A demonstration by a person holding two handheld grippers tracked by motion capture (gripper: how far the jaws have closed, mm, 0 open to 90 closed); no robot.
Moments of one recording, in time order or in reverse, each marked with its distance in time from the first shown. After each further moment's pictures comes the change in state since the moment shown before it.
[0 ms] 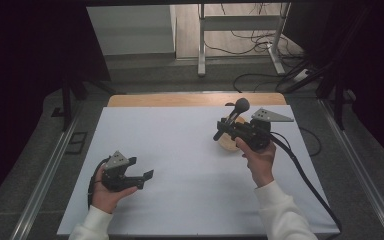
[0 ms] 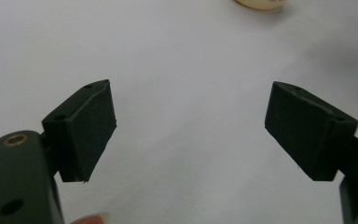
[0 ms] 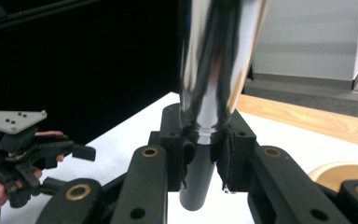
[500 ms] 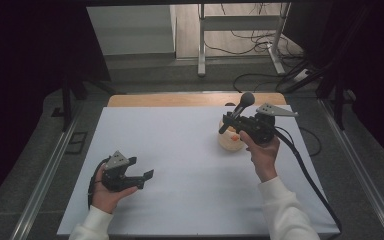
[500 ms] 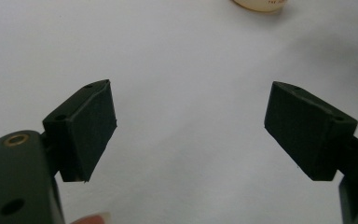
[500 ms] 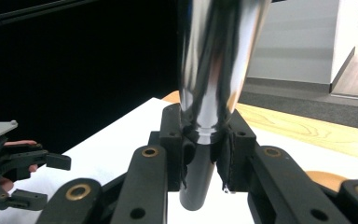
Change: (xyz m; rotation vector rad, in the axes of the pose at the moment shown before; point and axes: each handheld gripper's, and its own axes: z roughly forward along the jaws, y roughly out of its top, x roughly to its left) left arm -0.001 0.001 -0.001 -0.007 0.003 -0.002; right arm -0.018 0.007 0.000 -0.010 -0.055 -0.006
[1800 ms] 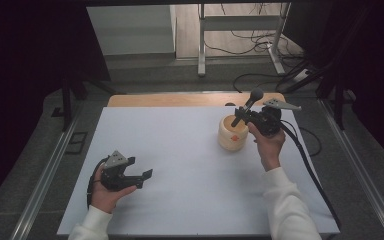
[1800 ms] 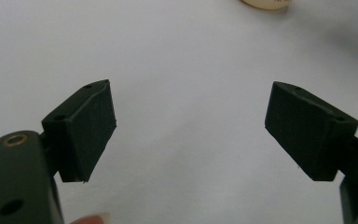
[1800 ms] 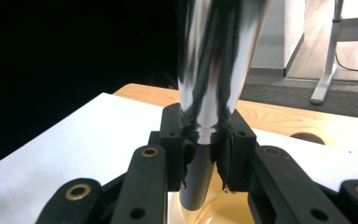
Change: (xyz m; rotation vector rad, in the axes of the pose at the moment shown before) left arm 0.003 0.000 0.000 0.012 0.008 -0.015; right arm -0.056 -0.008 0.009 0.034 -0.151 0.033
